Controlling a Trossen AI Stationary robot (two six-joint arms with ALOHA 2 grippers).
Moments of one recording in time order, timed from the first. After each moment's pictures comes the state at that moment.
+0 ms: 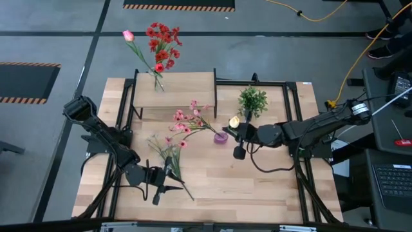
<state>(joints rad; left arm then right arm) -0.78 1.41 0.59 0.57 -0.57 -0.14 0.28 1.26 0.88 0.07 0.57 0.02</state>
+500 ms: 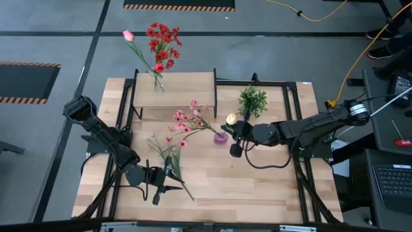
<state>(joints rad) -0.78 1.41 0.59 0.57 -0.57 -0.13 0.25 1.29 0.88 0.06 0.57 0.07</state>
